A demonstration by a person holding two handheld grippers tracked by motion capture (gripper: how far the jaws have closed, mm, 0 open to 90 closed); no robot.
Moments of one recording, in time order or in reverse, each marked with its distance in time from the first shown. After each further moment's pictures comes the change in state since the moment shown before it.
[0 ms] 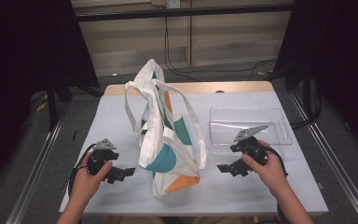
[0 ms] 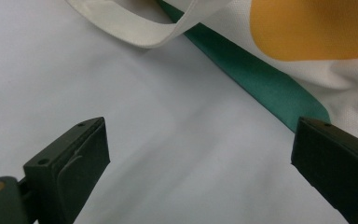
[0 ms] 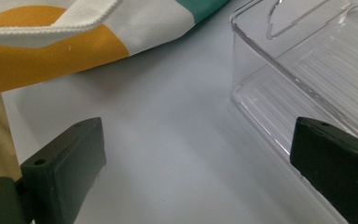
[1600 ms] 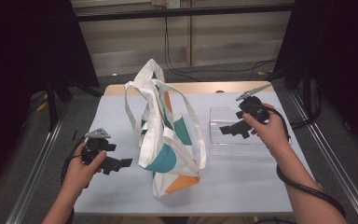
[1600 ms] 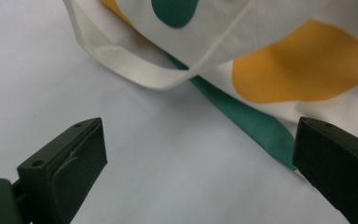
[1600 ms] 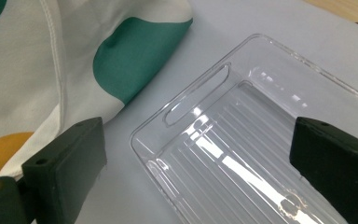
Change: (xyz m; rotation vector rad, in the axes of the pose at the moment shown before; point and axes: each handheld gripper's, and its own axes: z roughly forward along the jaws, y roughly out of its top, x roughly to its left) left arm 0.007 0.030 -0.025 -0.025 -0.042 -0.011; right arm -0.043 0.088 -0.035 -0.001 -0.129 0.069
